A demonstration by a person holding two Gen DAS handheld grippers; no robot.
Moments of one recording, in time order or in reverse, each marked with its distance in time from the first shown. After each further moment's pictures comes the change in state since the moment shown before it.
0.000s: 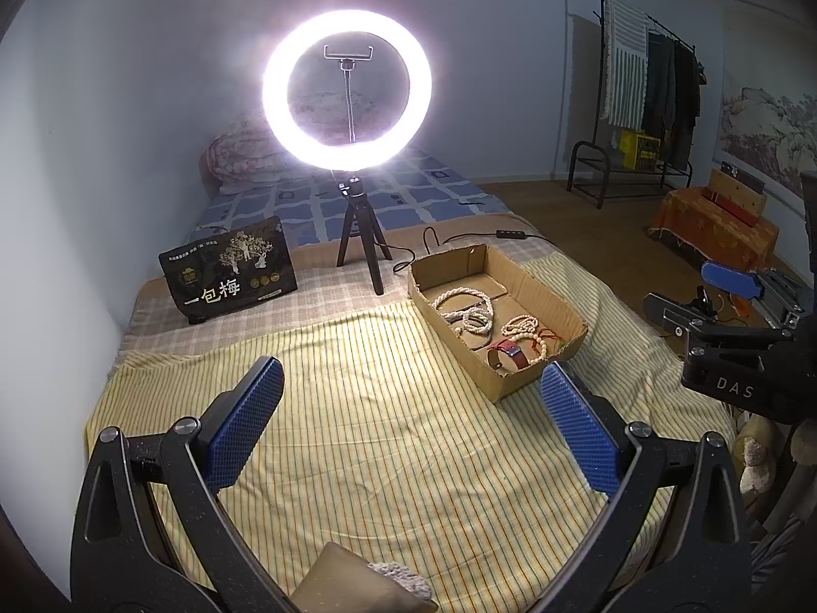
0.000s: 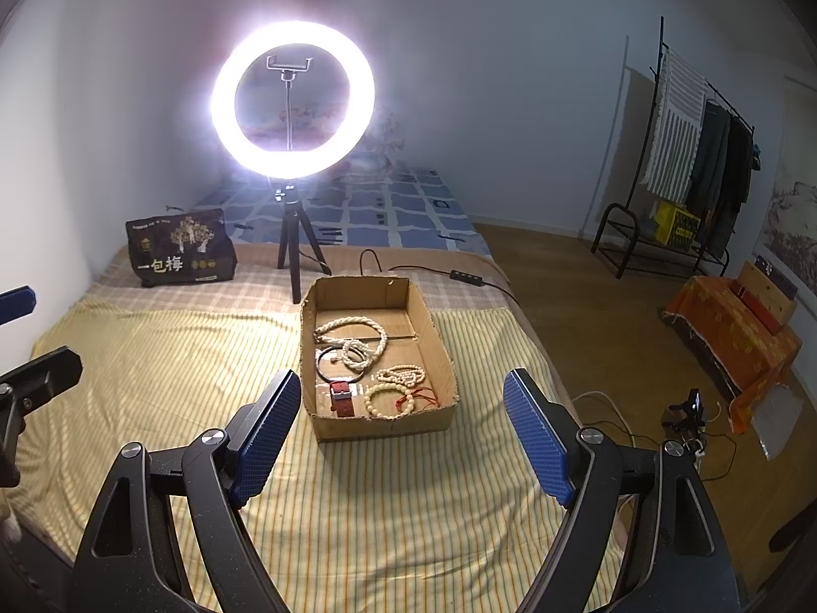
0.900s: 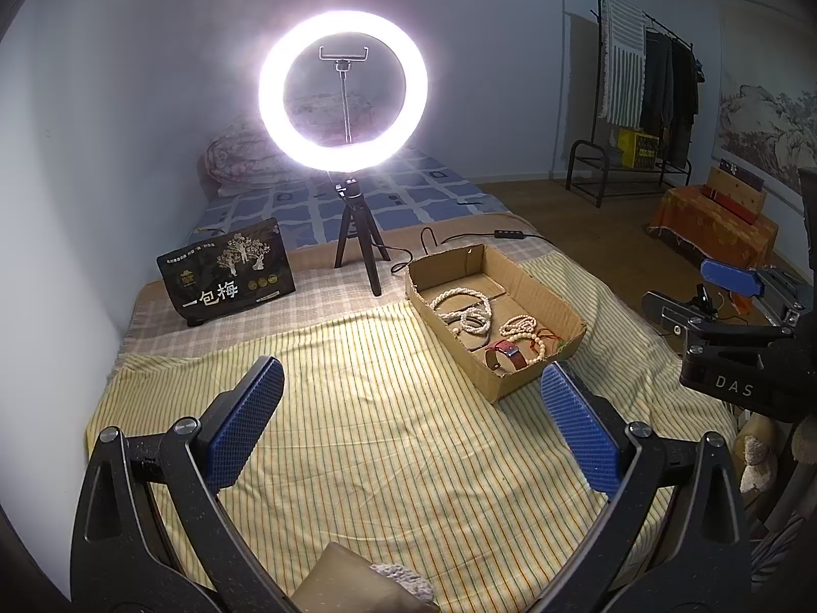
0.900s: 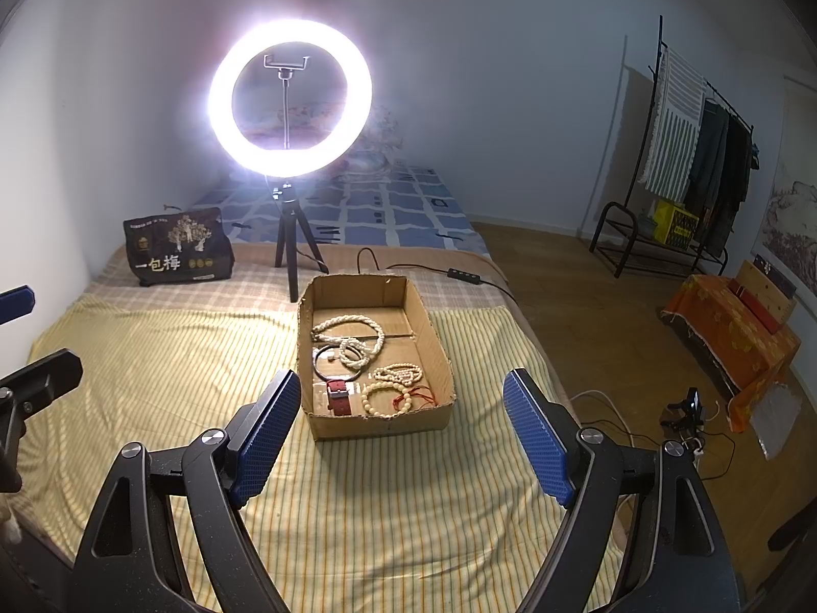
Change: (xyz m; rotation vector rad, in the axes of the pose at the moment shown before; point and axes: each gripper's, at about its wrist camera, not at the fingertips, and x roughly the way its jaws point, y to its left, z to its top) left arm -0.001 -0.002 0.000 0.002 -0.004 0.002; right arm 0.000 -0.001 -0.001 0.002 -0.001 -0.003
